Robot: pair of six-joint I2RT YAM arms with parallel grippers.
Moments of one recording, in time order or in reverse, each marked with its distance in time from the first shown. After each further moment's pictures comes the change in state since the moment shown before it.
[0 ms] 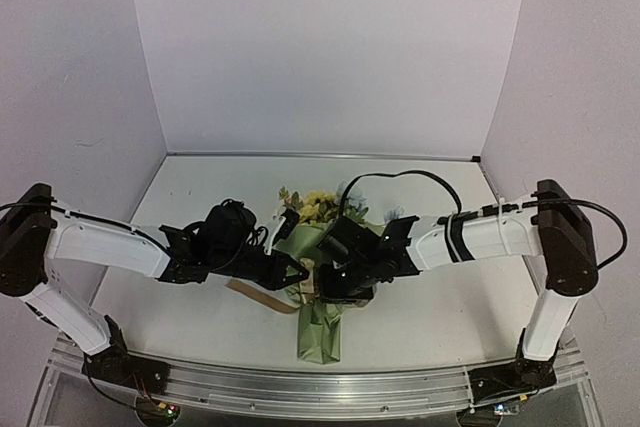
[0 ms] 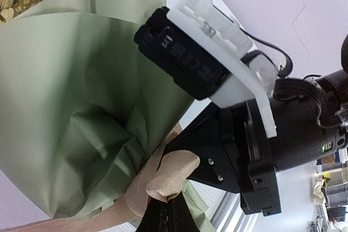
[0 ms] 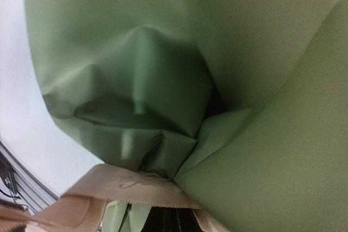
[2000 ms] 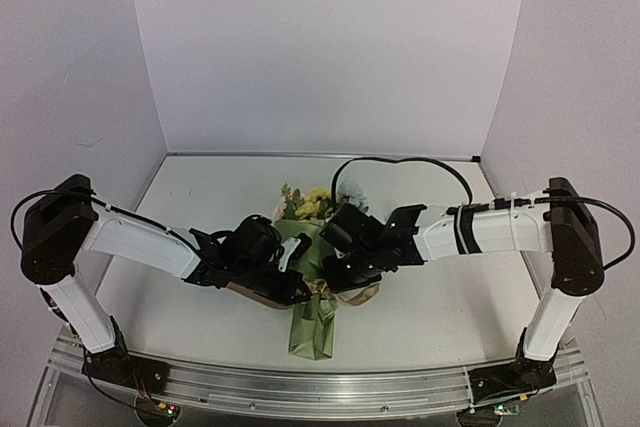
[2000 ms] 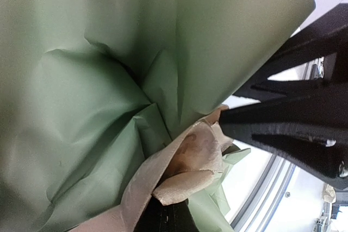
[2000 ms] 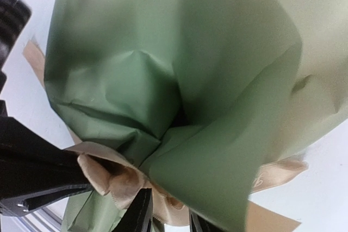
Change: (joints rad) left arm -0.027 0.192 0.087 -0.123 -0.022 -0.035; right arm -0.016 -0.034 0.045 -0.079 0.106 -0.249
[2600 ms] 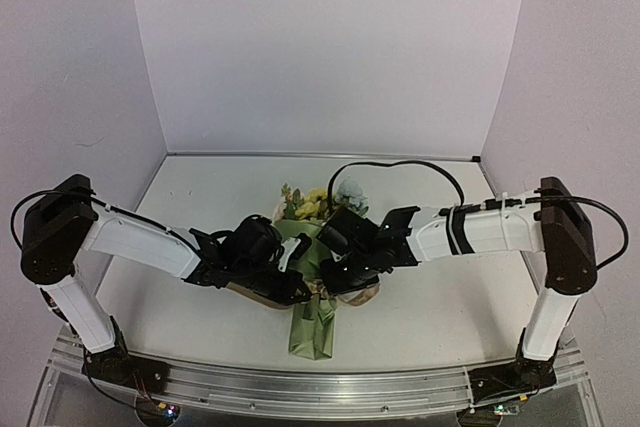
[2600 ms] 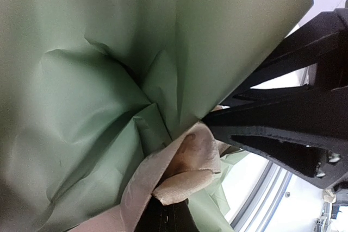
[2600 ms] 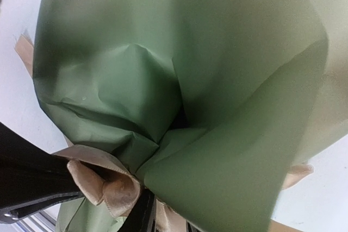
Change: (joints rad) left arm 0.000 -0.001 0.000 0.000 0.000 0.000; right arm 0.000 0.035 0.015 -0.006 -0.009 -0.010
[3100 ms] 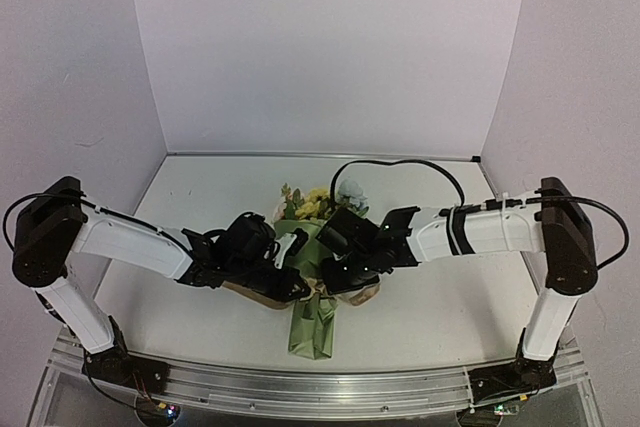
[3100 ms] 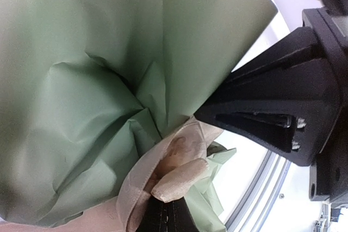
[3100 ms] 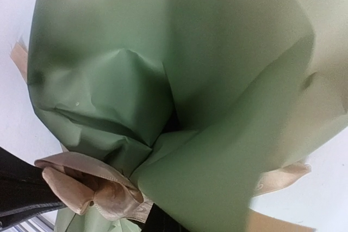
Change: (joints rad) left arm 0.000 -0.050 -0.033 0.040 -0.002 -0.001; right arm 0.001 -0.001 0.000 0.000 0.035 0.032
